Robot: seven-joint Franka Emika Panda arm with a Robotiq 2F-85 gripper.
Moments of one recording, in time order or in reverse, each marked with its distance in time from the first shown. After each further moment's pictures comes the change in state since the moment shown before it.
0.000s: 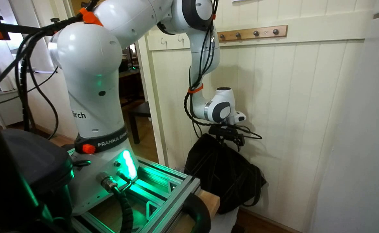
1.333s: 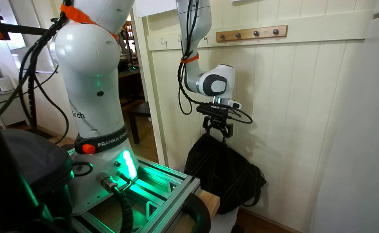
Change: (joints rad) arm -0.049 -0.427 0.042 -0.344 0.174 -0.396 -0.092
